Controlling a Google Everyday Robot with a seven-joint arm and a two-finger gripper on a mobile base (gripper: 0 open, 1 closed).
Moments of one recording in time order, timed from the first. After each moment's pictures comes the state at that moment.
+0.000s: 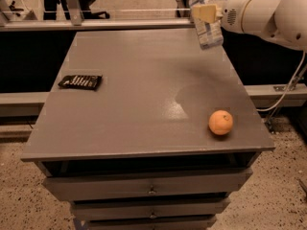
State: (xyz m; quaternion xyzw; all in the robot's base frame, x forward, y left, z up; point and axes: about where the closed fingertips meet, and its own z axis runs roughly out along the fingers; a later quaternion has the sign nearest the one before) arm 0.745 -0.174 1.007 -0.20 0.74 0.21 0.61
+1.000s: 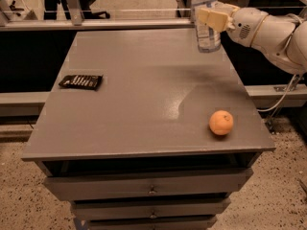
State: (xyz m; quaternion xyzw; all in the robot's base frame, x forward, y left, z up) arm 0.717 -0.176 1.011 -0.25 0.61 0.34 0.67
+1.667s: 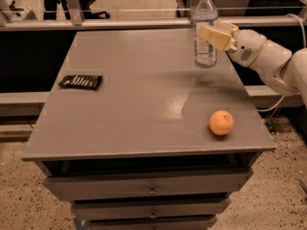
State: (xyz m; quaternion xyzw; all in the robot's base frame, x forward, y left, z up) arm 0.686 -0.174 0.980 -0.26 0.55 0.41 0.68
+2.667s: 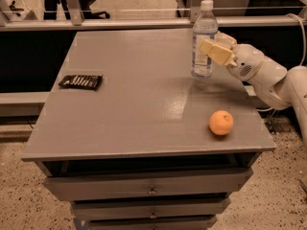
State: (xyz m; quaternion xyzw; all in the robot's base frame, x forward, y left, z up) arm 0.653 -0.170 0.960 -0.27 0.50 0.45 0.69
